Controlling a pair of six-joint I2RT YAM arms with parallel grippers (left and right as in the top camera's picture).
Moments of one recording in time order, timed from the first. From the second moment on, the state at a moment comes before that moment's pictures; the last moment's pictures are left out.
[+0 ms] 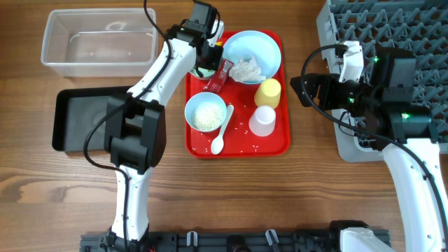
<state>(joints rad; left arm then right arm) -0.36 2.28 1.92 -0.77 0.02 -0.02 0.00 1.25 1.15 -0.70 -0.54 0.13</state>
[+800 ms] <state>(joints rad) -0.33 2.22 1.93 -0.81 0.00 -0.16 0.00 1.25 1.15 -0.70 -0.53 0.13</state>
